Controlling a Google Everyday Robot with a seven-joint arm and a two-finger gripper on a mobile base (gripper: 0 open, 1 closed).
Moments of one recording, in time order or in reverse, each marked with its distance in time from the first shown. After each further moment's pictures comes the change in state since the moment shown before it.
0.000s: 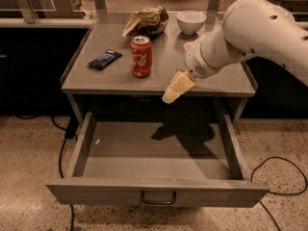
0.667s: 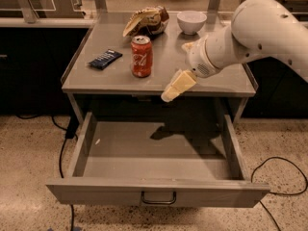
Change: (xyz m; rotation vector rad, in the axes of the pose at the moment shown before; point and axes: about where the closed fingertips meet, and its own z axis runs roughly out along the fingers) arm -0.004 0.002 0.002 -0.066 -0.094 0.038
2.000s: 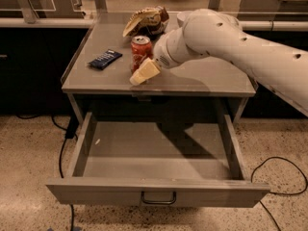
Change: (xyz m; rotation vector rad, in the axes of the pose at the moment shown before) arm -0.061 -0.040 0.080 0.152 -0.065 0.088
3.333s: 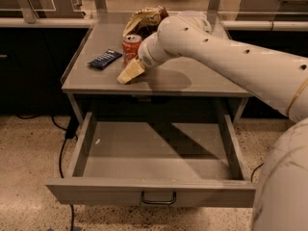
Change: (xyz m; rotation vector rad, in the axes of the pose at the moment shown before) arm -0.008 -0.007 0.071 0.012 0.037 0.006
